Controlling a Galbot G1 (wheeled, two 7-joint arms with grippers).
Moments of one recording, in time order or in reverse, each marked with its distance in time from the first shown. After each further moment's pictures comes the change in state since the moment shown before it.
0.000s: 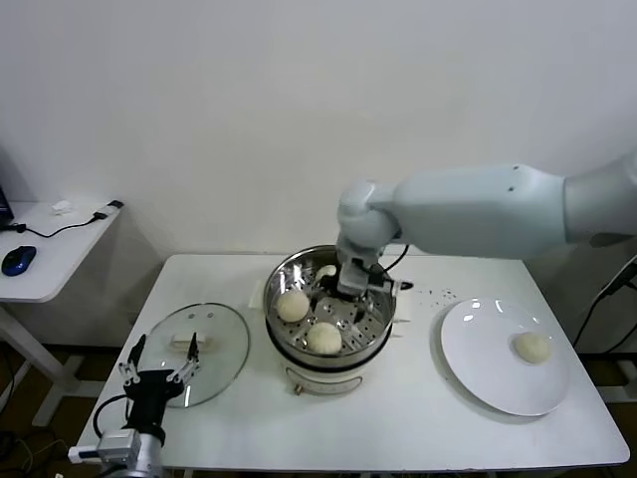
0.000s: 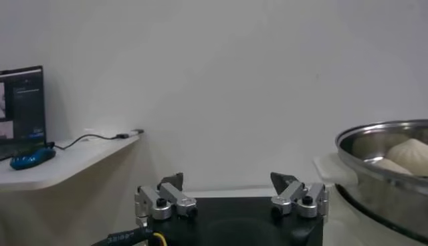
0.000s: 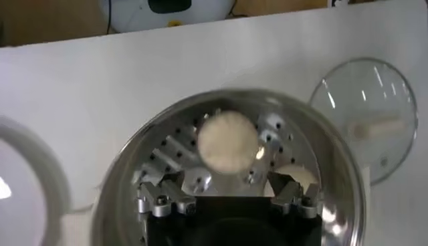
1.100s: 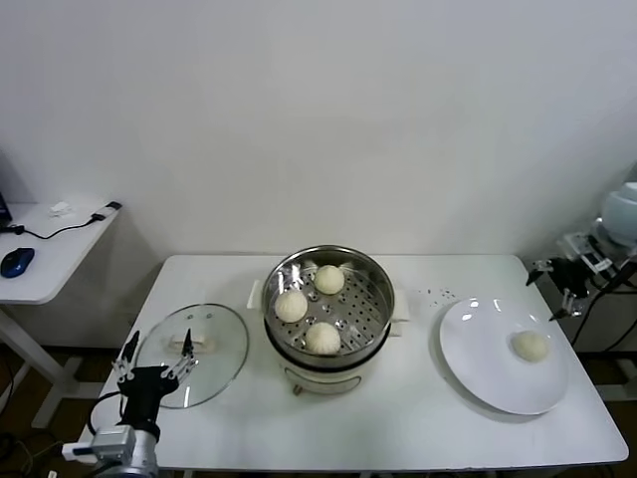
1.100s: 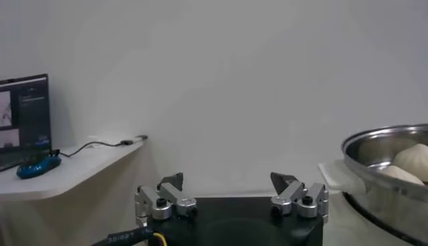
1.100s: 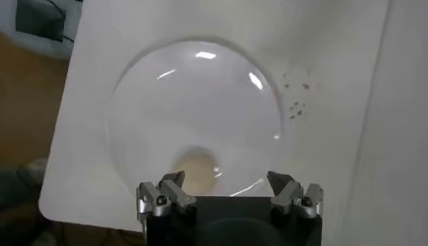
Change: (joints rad) left arm -0.012 -0.006 -0.019 -0.005 0.012 0.019 0.002; right arm -0.251 -0.671 0.065 -0.361 0.015 -0.205 -0.114
